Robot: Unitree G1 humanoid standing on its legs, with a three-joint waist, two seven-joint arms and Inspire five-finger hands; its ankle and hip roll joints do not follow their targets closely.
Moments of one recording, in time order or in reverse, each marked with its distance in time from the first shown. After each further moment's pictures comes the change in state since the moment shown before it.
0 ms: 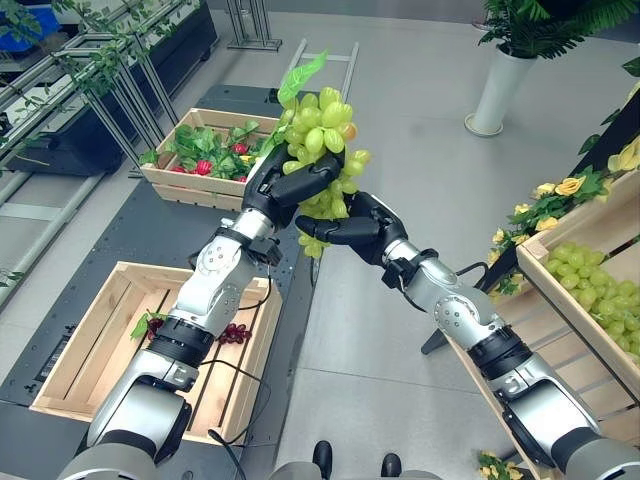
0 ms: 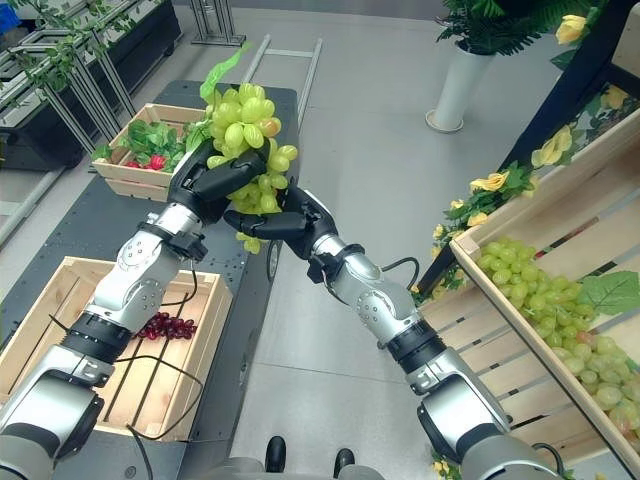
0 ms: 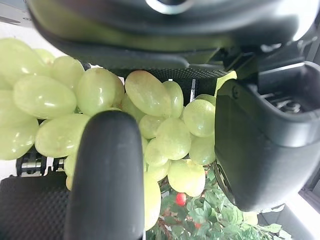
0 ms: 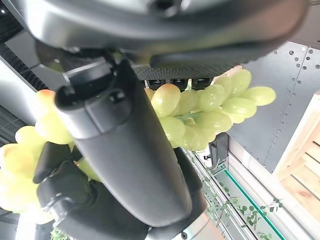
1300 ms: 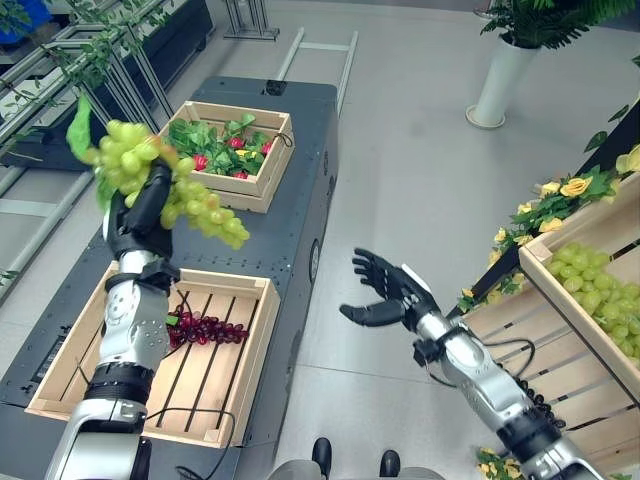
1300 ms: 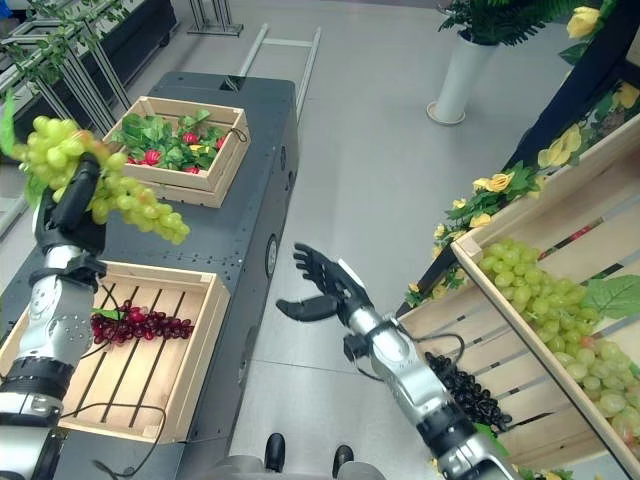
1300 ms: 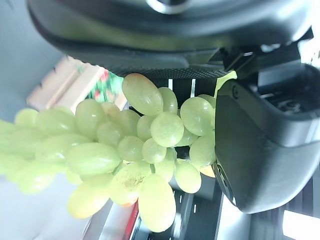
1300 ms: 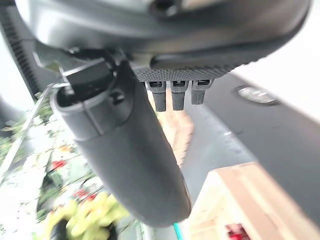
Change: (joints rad) left arm 0.198 0.105 0.270 0.177 -0.182 -0.143 0.191; right arm 0.345 -0.087 -0.019 -0.080 -0.507 -0.163 0.083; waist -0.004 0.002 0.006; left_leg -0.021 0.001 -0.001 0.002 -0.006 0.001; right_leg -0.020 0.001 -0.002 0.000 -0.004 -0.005
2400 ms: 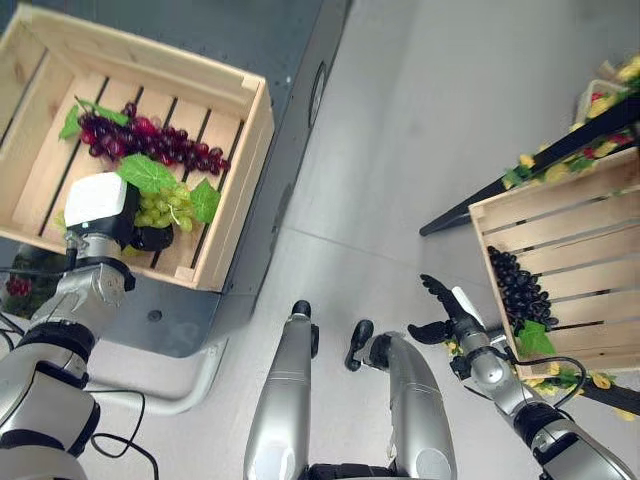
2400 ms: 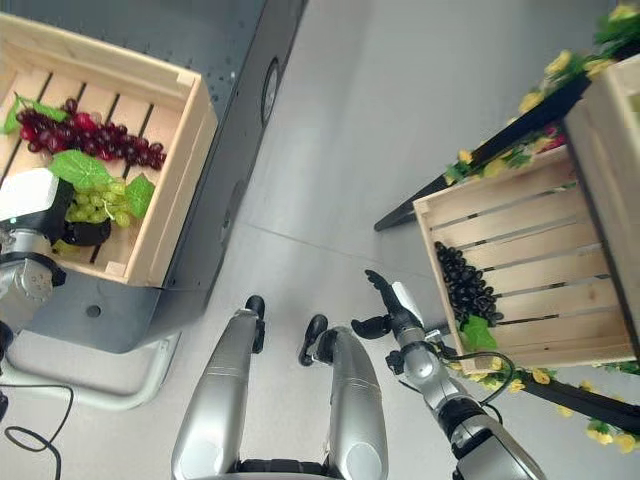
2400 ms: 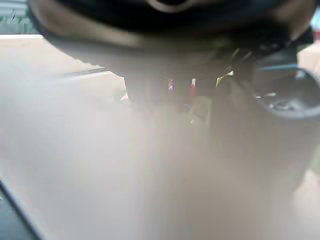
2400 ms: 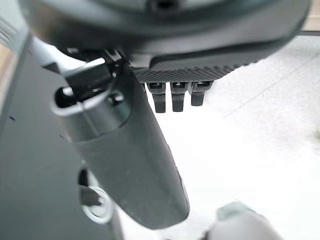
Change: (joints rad) left arm -0.204 0.309 -0.428 0.493 1.139 0.078 0.398; right arm 0.011 -0.042 0.061 0.720 -0.441 -0.390 -0.324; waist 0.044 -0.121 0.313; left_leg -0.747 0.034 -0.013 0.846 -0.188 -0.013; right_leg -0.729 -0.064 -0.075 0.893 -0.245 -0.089
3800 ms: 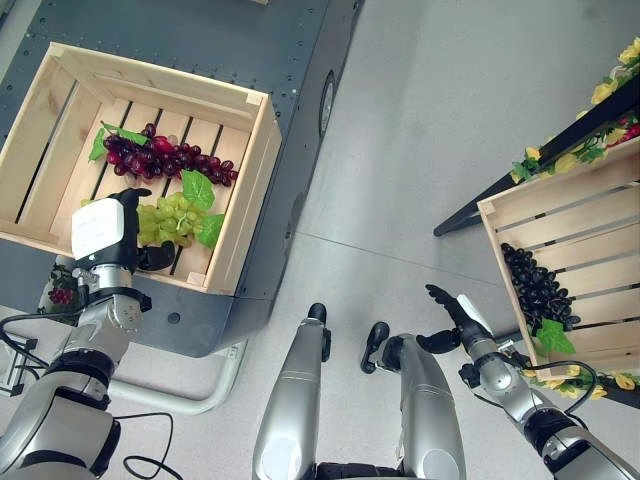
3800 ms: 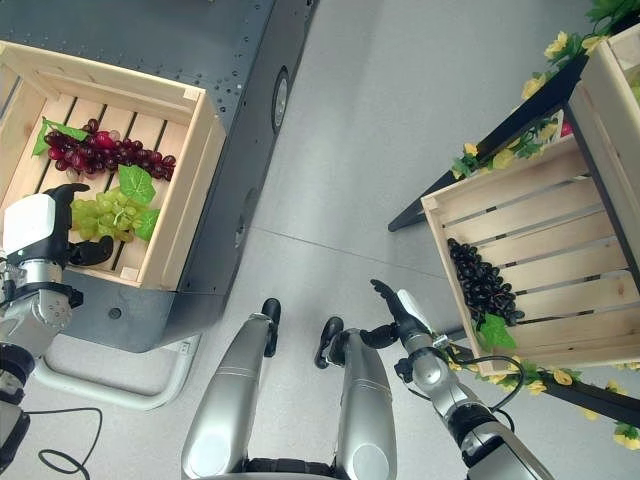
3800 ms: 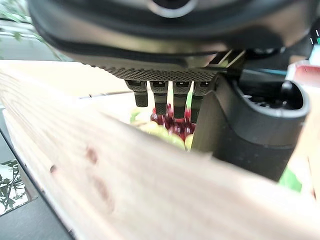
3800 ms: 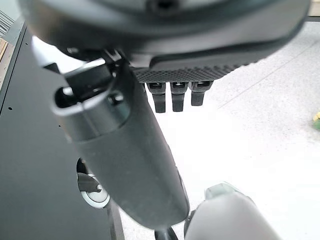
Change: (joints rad) left arm 0.072 -0.058 0.054 0.002 0.149 -0.027 0.097; right arm -0.013 -0.050 0.000 0.007 -0.045 0.068 0.025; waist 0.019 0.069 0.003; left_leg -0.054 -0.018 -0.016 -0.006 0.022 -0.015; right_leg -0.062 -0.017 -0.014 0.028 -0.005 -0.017
